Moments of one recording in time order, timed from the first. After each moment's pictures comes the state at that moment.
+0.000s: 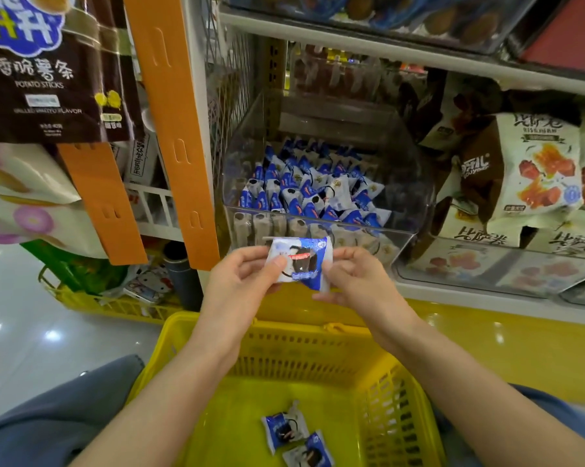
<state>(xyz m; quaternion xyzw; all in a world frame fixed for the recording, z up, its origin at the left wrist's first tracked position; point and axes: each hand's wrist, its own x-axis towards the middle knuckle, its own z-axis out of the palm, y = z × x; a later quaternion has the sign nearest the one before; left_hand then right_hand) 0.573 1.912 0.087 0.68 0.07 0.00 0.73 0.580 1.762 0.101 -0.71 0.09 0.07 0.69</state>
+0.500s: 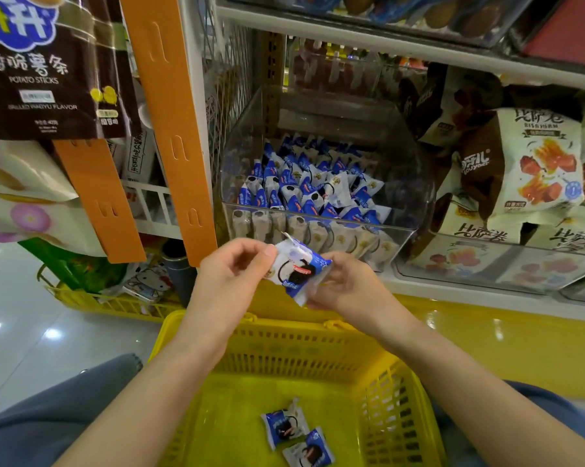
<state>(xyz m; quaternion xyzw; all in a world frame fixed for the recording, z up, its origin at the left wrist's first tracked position) 0.571 1.922 0.097 0.73 0.02 0.02 0.69 0.577 1.760 0.095 -0.82 0.00 0.14 0.56</state>
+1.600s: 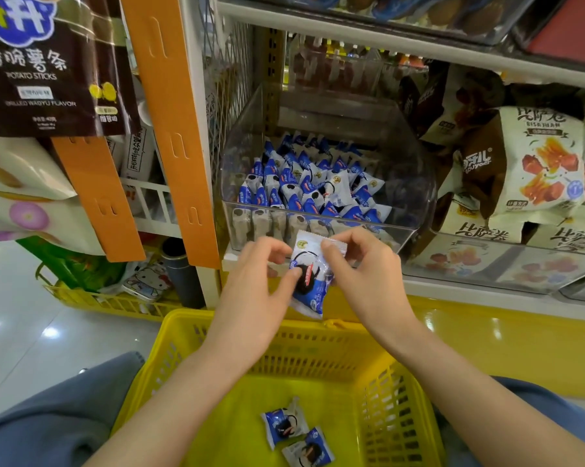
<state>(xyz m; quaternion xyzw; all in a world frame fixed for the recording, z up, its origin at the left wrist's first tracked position) 0.569 1.904 0.084 0.86 -0.08 0.09 0.49 0.581 1.761 0.098 -0.86 -0.02 -0.15 0.48</state>
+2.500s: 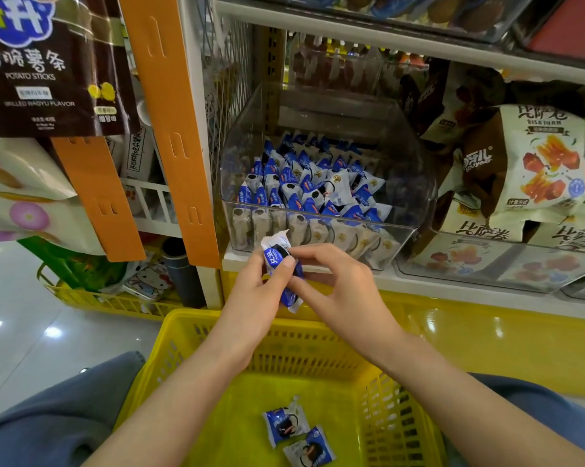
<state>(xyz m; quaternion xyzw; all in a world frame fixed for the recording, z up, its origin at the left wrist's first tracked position) 0.566 1.900 0.087 0.69 0.03 -0.08 0.71 0.571 1.773 0.089 -0.87 -0.16 -0.09 0.46</state>
